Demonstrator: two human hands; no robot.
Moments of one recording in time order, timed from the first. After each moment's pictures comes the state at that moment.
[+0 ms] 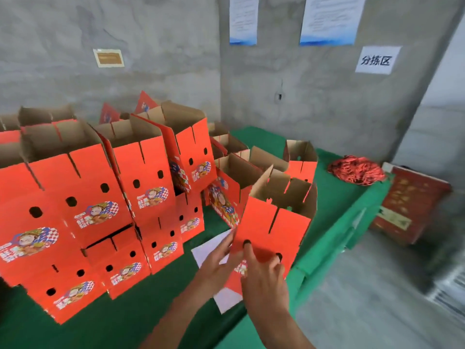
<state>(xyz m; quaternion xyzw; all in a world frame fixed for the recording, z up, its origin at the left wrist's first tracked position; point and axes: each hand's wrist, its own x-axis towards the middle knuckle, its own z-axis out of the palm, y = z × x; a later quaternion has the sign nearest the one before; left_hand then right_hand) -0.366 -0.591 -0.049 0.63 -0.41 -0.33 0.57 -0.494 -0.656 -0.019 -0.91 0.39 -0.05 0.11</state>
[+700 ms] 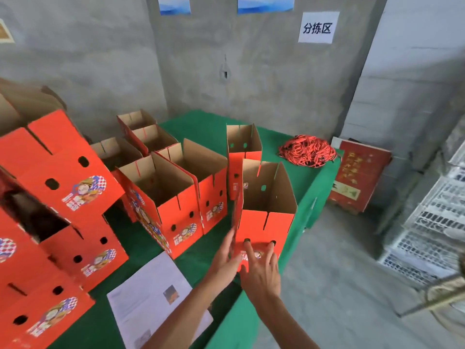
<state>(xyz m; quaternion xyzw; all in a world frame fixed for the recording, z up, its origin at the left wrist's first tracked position) -0.395 -0.886 -0.140 0.66 -0.40 -0.40 0.49 -0.501 -0.935 -0.182 -0.84 0.52 -0.10 0.13</state>
